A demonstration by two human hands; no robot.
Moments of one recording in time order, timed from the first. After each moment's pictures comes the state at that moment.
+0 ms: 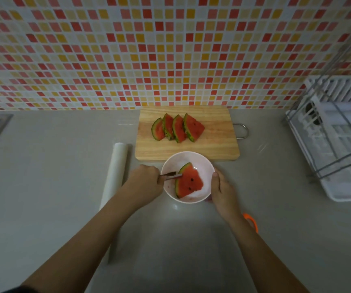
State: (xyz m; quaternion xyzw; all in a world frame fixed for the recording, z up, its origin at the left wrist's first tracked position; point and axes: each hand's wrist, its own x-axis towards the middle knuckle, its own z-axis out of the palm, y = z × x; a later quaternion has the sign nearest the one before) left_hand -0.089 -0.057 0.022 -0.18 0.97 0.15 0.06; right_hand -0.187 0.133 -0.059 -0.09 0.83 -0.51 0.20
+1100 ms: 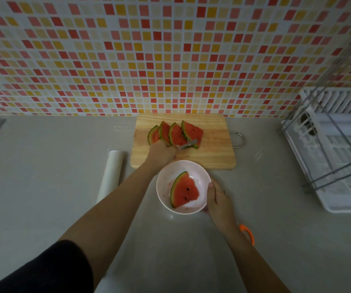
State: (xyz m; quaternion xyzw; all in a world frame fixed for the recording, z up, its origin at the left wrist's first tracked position) left_hand -0.202 -0.075 0.000 -0.34 0.81 0.48 0.00; right_hand -0.184 0.135 -0.054 -0.08 0.82 -0.53 0.21
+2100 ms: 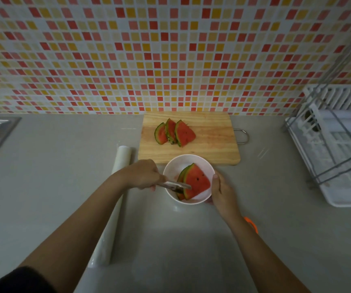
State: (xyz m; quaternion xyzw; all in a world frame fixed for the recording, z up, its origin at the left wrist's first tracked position) left_hand -0.105 -0.081 0.054 -0.21 0.88 0.35 0.24; right_hand -0.189 0.130 -0.057 -0.09 0.82 -0.53 0.20
